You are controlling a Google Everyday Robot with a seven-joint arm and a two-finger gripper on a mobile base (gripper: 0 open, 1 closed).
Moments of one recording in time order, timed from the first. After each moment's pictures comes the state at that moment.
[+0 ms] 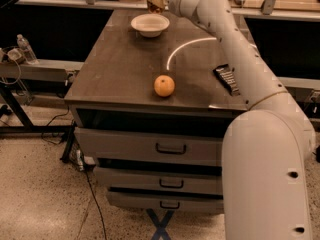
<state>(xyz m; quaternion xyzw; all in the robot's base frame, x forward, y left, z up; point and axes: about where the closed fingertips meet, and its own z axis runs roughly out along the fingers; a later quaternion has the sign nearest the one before) 0.930 -0.022 0.996 -0.30 0.62 0.14 0.71</state>
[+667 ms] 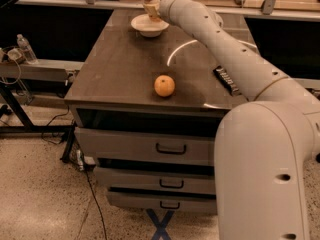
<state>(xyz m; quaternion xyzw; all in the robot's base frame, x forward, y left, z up) 0.940 -0.013 0.961 -0.31 0.64 0.03 0.70</state>
